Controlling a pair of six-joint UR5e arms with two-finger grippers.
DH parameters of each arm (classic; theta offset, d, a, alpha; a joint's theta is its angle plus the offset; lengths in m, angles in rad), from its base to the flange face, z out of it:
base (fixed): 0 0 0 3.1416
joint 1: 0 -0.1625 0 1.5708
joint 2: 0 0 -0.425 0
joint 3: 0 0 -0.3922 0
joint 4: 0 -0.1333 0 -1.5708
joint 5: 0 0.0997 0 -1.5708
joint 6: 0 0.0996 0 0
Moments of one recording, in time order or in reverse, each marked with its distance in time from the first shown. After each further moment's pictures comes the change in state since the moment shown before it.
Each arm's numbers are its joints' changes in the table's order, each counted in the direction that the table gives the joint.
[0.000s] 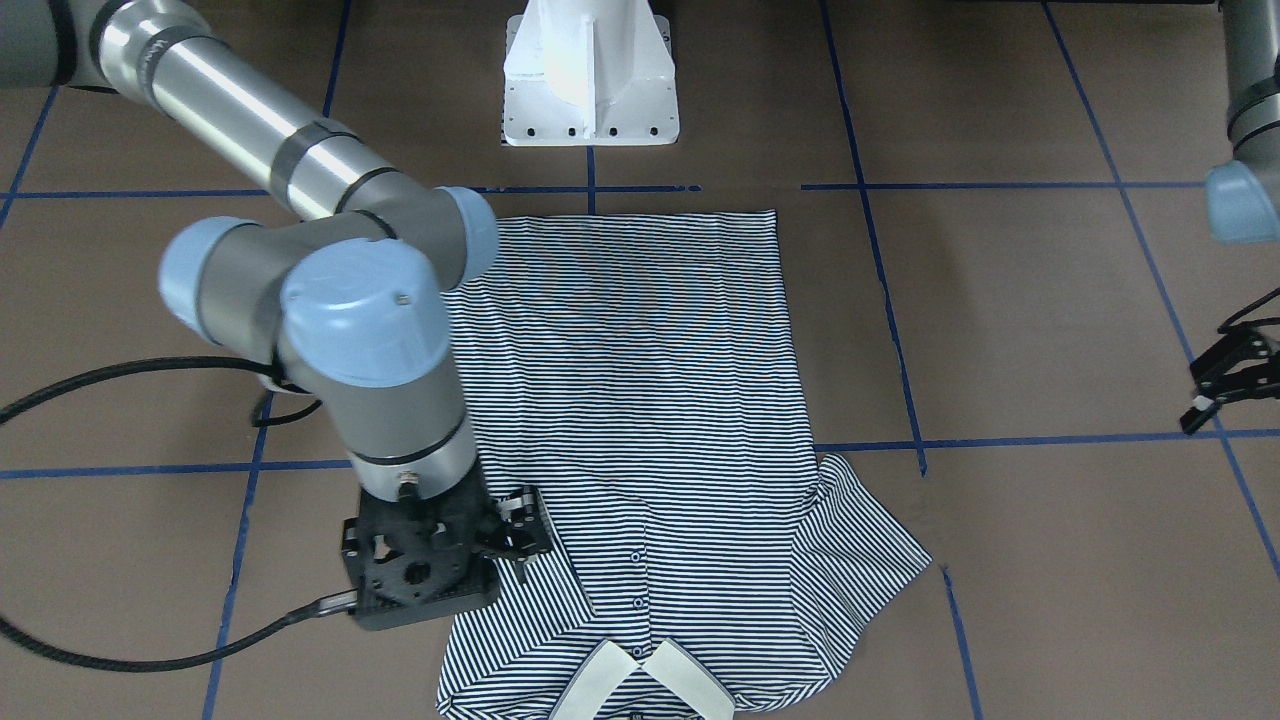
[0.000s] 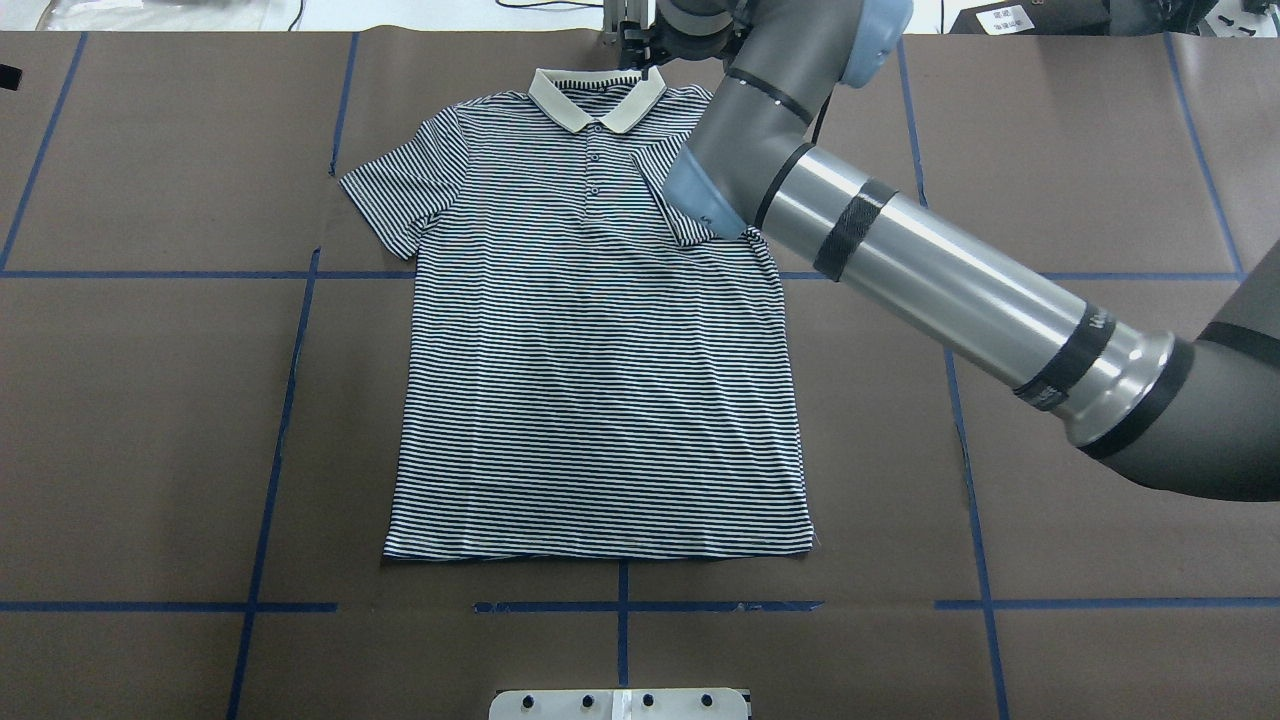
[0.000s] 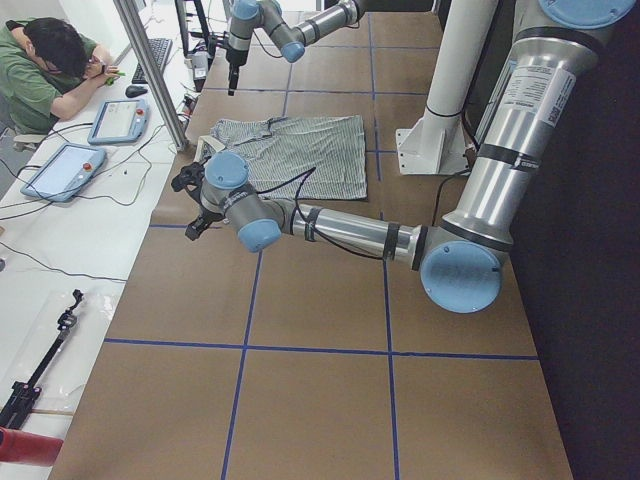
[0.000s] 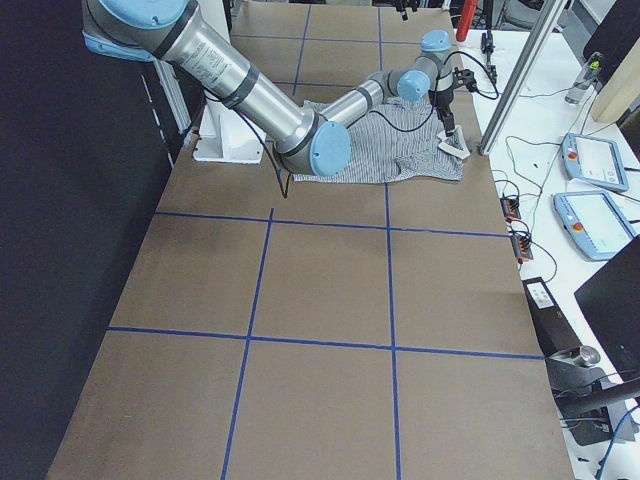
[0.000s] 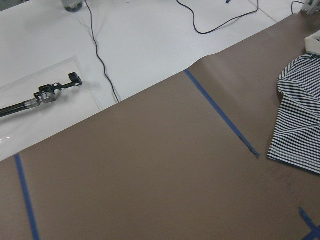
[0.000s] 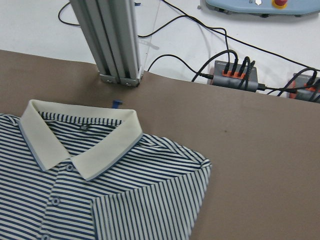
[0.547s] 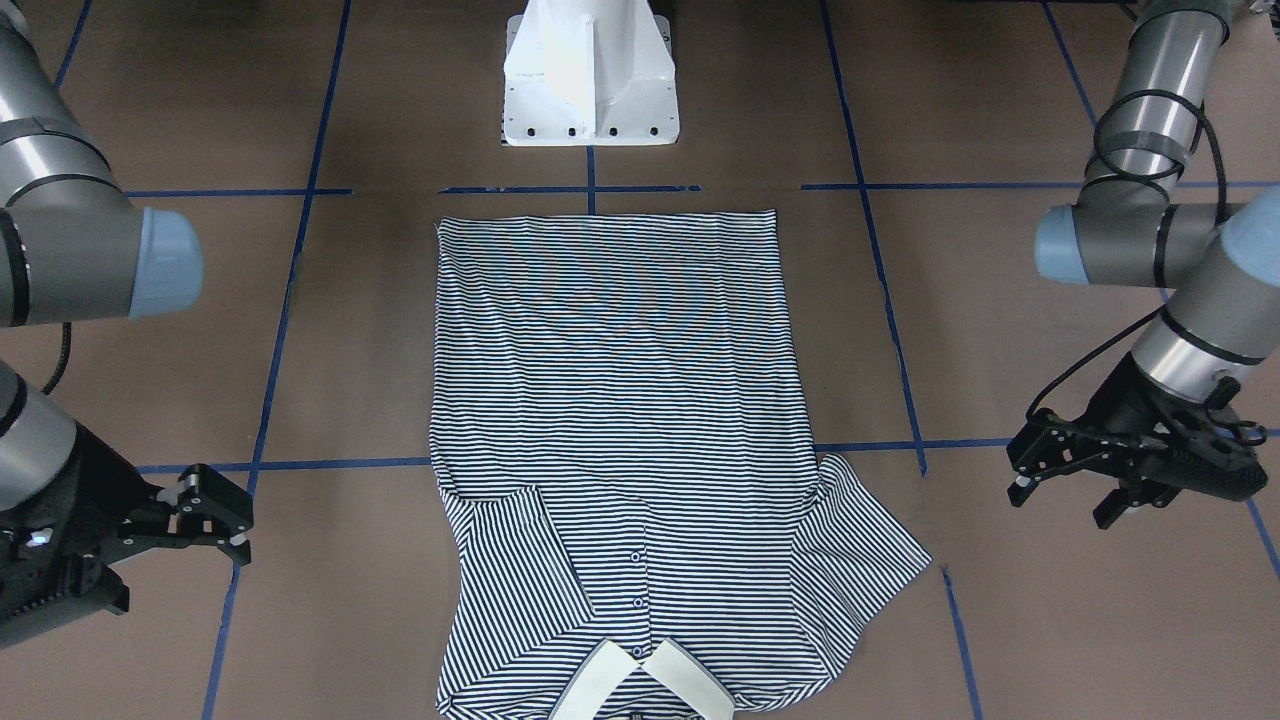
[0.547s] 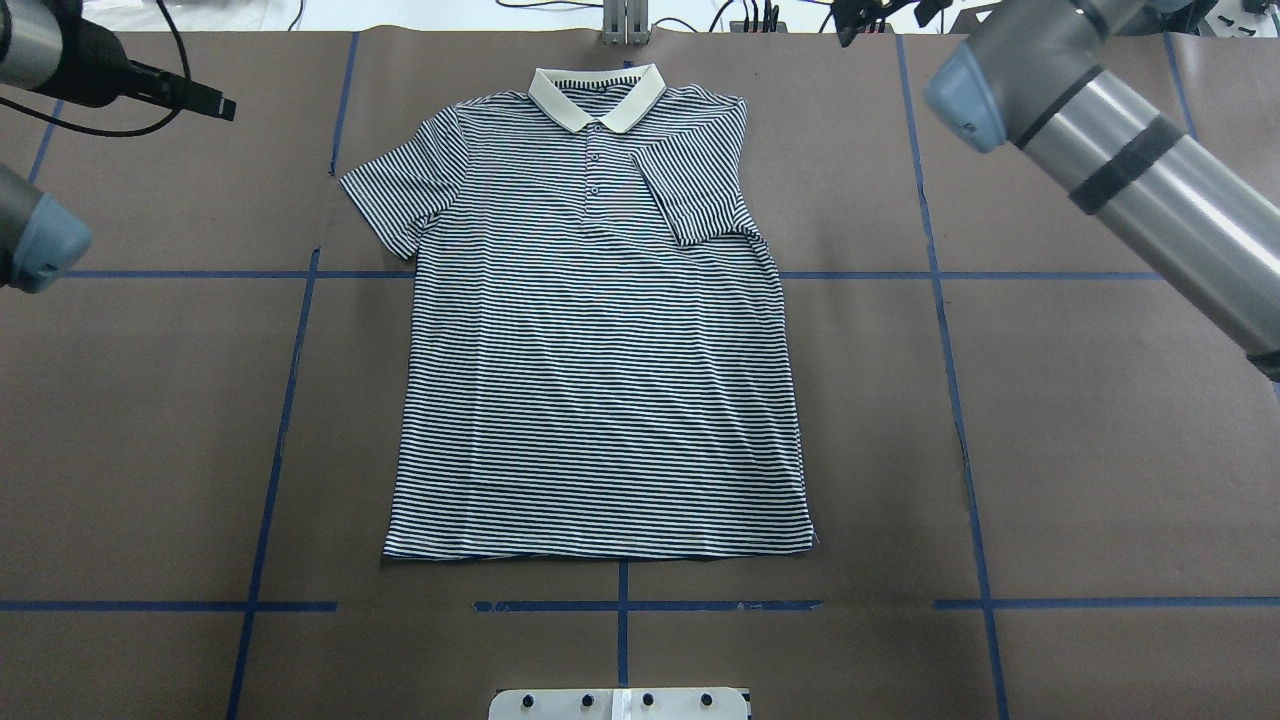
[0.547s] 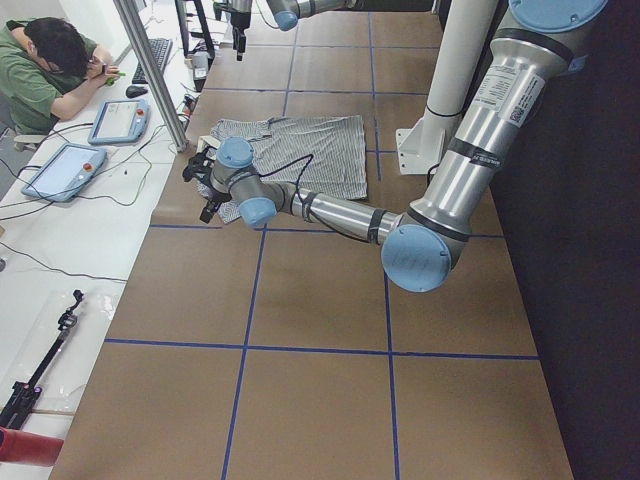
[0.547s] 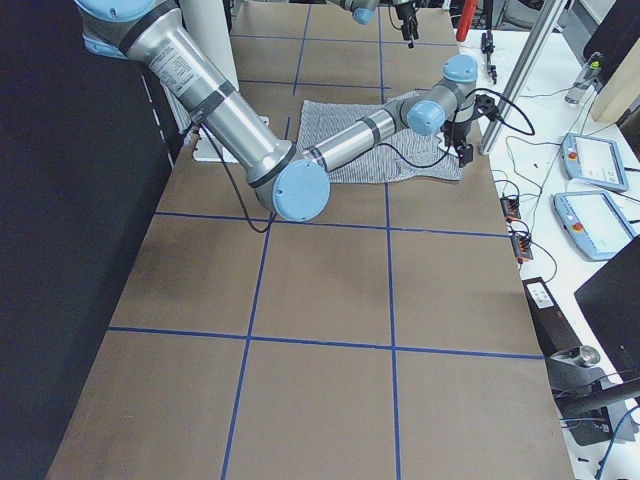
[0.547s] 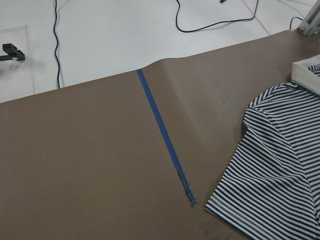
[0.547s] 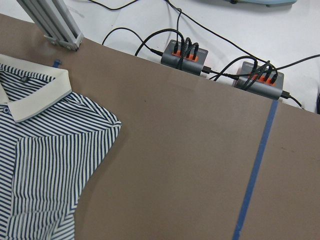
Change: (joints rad) left arm -0.200 0.125 -0.112 0.005 0.248 -0.350; right arm -0.196 0.271 -0.199 0.000 0.243 -0.302
